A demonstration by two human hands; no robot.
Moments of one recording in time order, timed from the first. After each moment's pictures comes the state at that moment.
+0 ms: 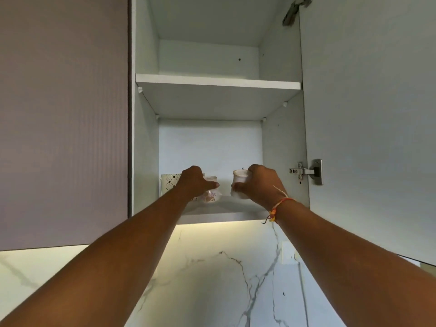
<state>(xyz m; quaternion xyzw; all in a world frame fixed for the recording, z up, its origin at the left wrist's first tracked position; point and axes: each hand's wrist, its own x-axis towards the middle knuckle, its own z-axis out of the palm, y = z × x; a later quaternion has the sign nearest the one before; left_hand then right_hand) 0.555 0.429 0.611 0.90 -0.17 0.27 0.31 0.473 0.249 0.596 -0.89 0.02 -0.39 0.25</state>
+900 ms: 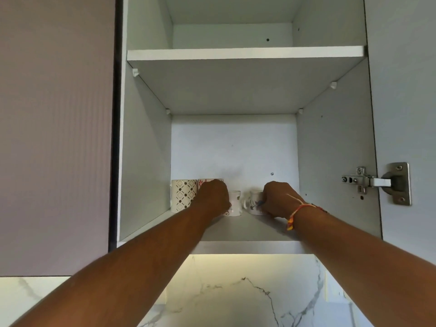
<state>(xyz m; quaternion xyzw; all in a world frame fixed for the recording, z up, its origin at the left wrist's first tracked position) 0.642 0.405 0.593 0.91 -0.18 0.30 0.22 0.619 0.218 0.600 -0.97 0.03 -0.24 0.11</state>
